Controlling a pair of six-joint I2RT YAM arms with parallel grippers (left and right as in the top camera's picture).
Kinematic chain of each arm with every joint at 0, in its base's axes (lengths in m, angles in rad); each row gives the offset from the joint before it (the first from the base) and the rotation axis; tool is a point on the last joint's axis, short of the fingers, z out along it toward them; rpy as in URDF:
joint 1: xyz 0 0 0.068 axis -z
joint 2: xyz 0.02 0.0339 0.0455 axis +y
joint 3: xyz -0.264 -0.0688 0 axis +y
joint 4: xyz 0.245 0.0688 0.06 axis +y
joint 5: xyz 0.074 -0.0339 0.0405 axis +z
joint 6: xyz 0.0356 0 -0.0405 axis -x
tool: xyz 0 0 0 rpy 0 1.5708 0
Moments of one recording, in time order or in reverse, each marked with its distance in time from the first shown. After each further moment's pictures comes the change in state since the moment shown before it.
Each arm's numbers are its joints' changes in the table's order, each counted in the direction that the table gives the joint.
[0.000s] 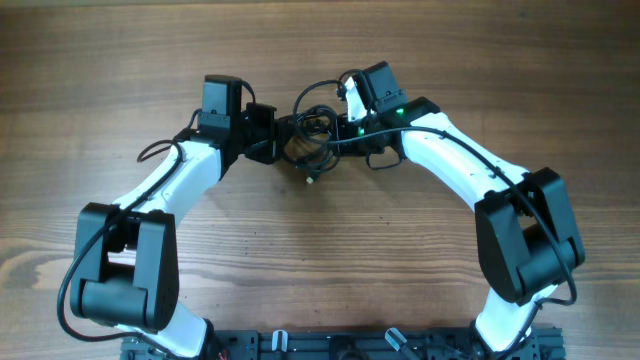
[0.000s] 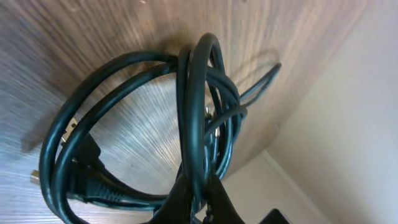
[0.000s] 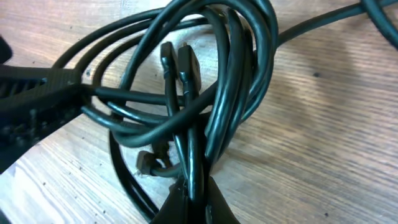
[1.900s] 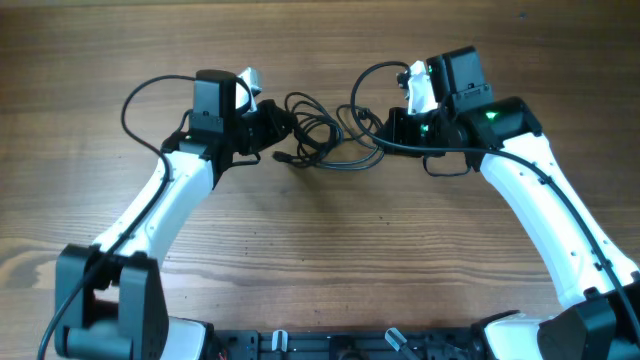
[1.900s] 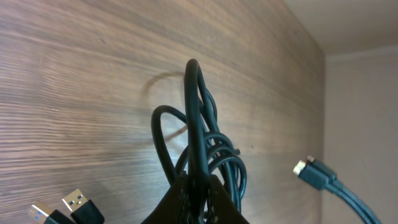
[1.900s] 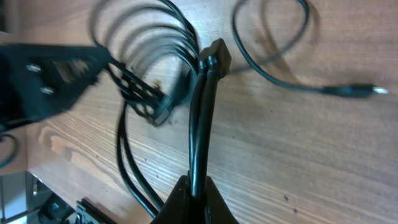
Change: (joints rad) left arm 0.011 -0.166 0.002 0.047 0.042 -0.953; right arm 0.151 -0.387 0.000 0.360 0.034 0.007
